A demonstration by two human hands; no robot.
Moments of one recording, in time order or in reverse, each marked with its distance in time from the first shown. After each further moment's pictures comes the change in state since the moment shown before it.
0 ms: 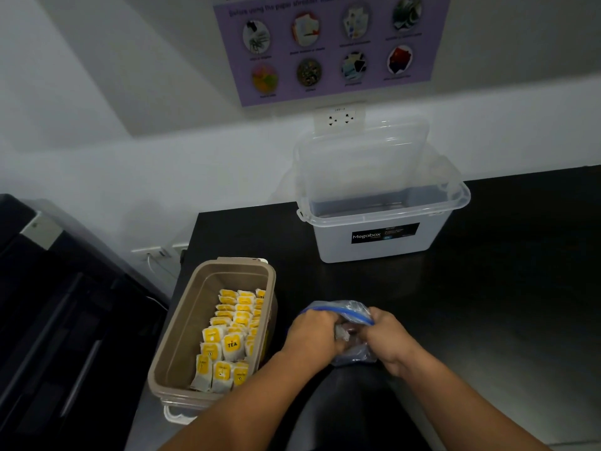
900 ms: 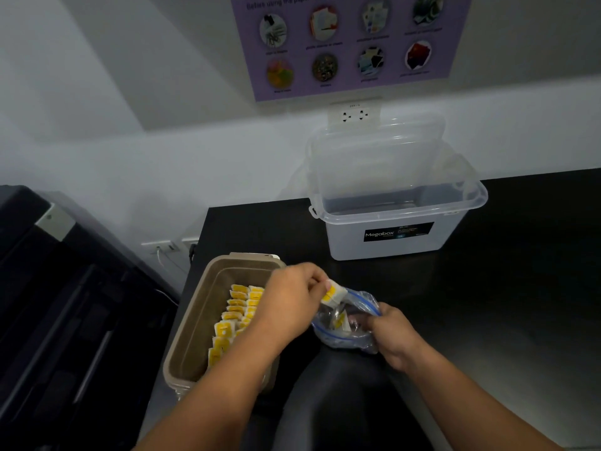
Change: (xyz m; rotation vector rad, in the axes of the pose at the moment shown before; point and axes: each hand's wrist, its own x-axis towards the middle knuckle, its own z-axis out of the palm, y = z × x) left_hand -0.033 -0.018 -0.092 -0.382 0.325 0.006; right_hand 0.019 0.003 0.010 0.192 -0.042 0.001
